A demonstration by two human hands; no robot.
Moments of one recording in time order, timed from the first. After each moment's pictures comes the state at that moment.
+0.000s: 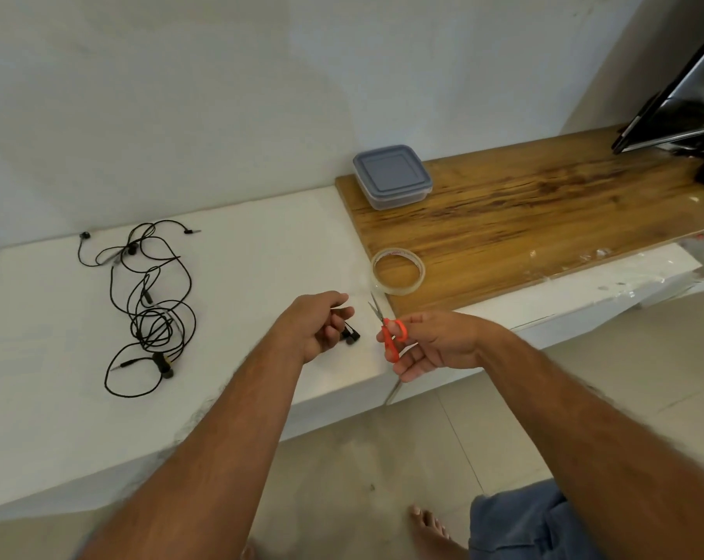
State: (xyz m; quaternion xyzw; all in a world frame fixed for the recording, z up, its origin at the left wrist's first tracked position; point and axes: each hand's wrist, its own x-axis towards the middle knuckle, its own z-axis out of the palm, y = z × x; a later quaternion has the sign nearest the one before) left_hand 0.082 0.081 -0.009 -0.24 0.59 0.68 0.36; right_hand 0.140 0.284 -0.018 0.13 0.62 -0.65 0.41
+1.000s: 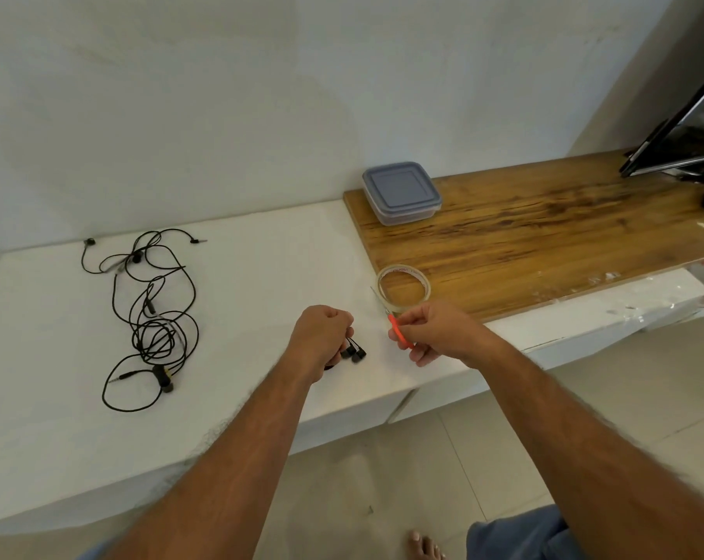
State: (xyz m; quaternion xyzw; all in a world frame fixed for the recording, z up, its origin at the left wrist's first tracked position) left_hand 0.085 0.082 -0.017 -0.13 0.75 0.59 0.27; right_hand 0.120 0.276 -0.006 0.12 0.81 -0.53 0.22
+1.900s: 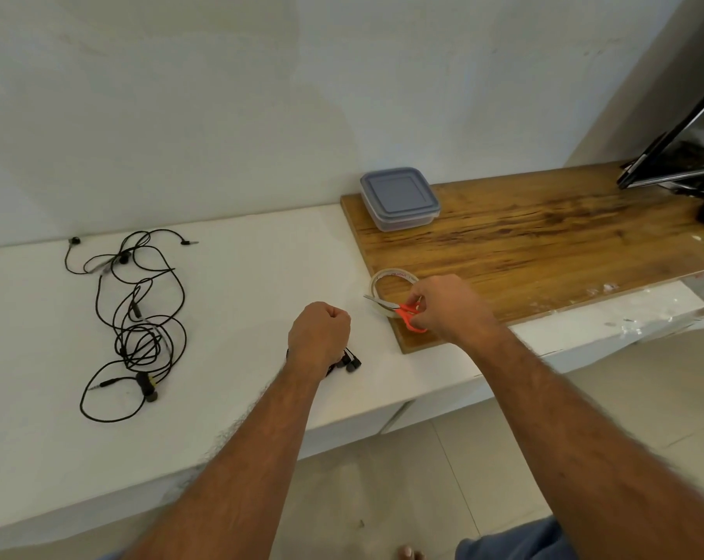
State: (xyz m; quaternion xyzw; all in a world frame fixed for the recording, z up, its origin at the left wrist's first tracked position) left_hand 0.072 0.095 -0.030 -0.09 0.84 0.50 0.18; right_hand 0.081 0.285 0.007 0.06 0.98 -0.13 0.12
